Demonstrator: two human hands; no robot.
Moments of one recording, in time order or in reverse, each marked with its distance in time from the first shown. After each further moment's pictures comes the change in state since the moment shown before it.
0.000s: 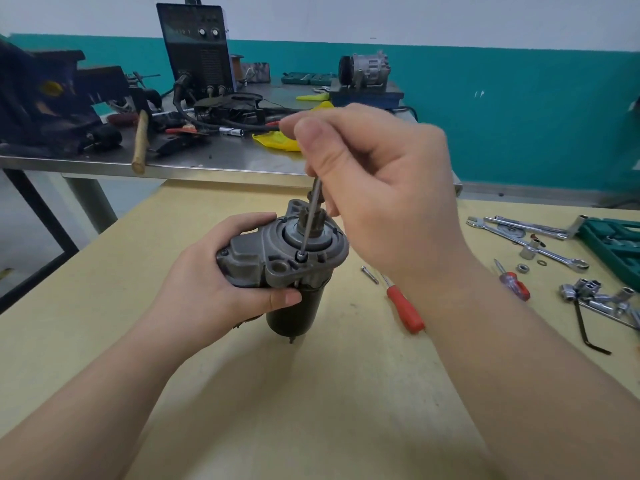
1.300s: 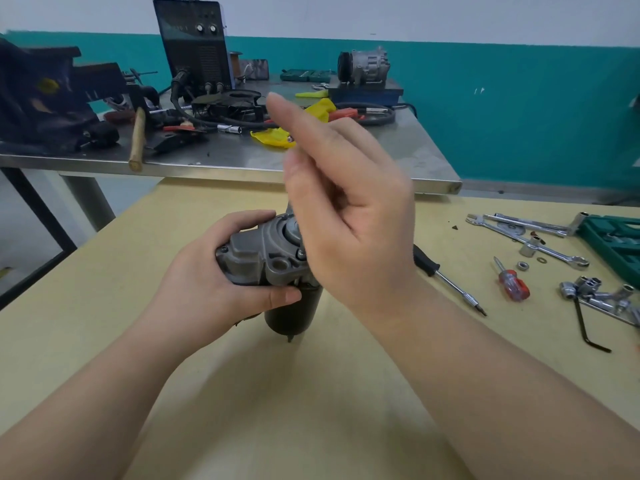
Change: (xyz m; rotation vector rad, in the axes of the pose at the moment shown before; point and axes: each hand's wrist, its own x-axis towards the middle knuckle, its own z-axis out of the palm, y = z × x) left_hand 0.002 -0.004 0.002 0.049 0.013 0.003; right_hand -0.018 0.014 0.028 0.016 0.140 -0.182
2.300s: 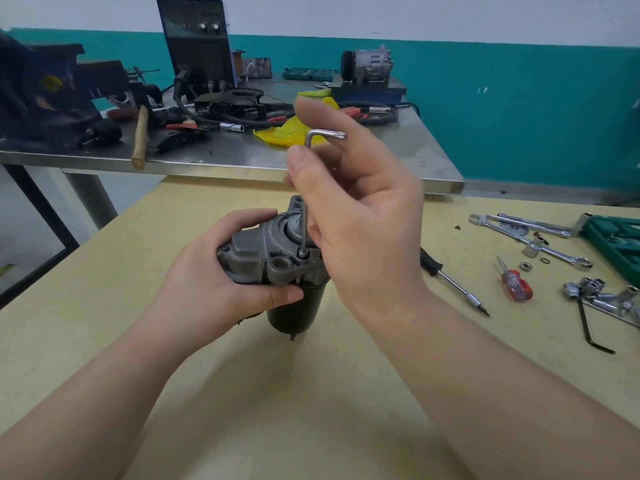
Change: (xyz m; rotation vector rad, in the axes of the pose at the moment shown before) left_hand -0.002 0.003 0.000 -0.029 0.003 0.020; right_hand -0.008 -0.003 0.006 0.368 0.097 0.383
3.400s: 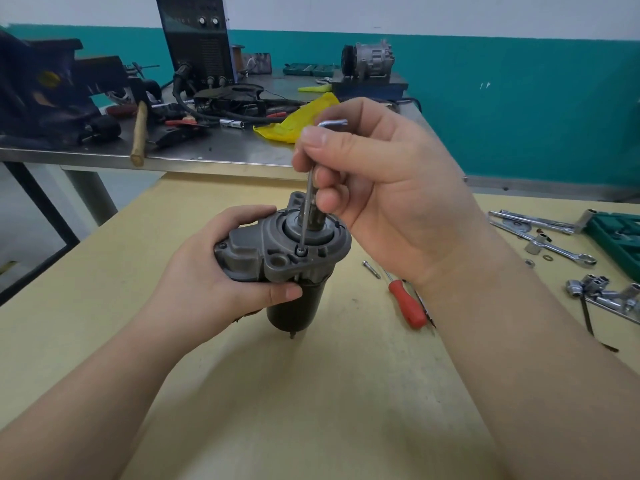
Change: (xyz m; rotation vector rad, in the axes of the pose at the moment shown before) left_hand 0.000 0.003 0.000 -0.049 -0.009 -0.039; right_hand 0.036 -0.028 -0.027 0.345 -0.230 0.526
